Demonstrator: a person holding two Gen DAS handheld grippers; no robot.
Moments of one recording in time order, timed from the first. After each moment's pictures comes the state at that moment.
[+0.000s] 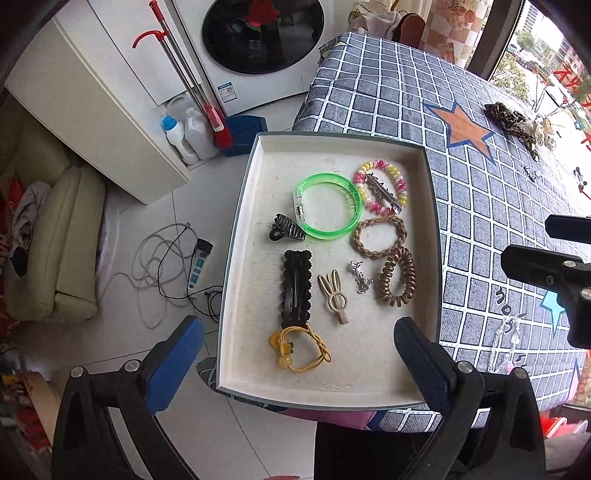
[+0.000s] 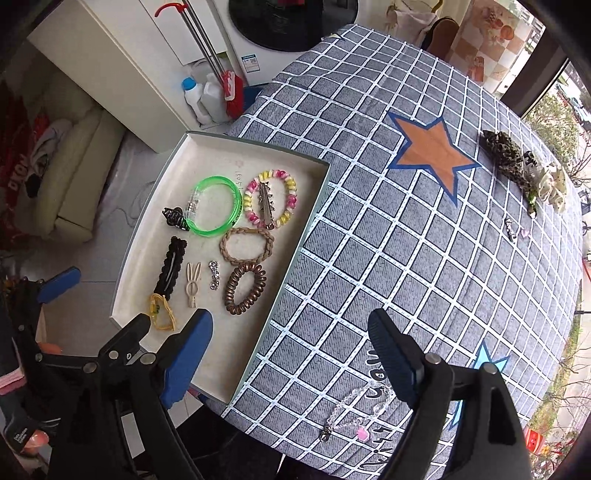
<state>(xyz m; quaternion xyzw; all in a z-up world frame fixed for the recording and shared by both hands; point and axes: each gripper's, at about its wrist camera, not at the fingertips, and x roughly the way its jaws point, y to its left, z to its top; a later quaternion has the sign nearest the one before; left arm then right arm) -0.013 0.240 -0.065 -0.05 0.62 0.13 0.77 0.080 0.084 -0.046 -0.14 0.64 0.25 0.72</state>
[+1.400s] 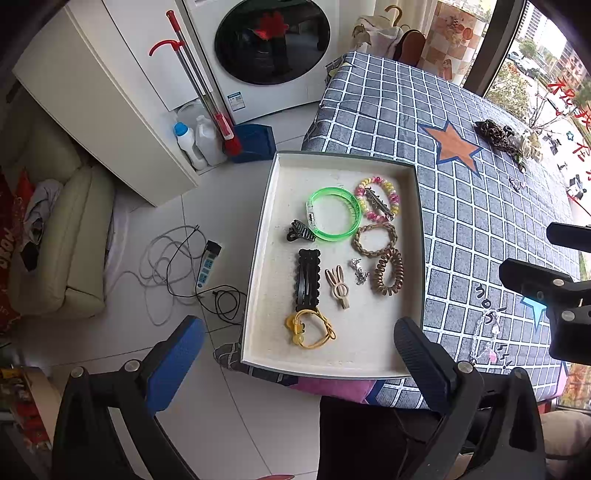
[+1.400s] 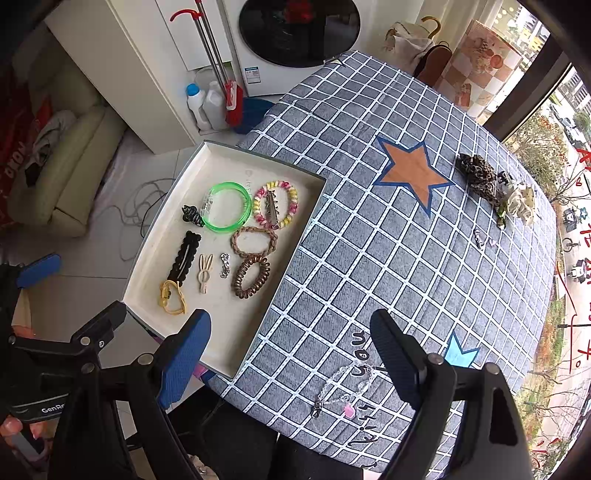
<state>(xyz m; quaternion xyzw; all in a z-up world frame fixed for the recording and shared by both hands) -0.034 0.244 -0.014 -0.06 0.62 0.14 0.77 0.051 0.083 0.000 -0.18 0.61 0.24 0.73</state>
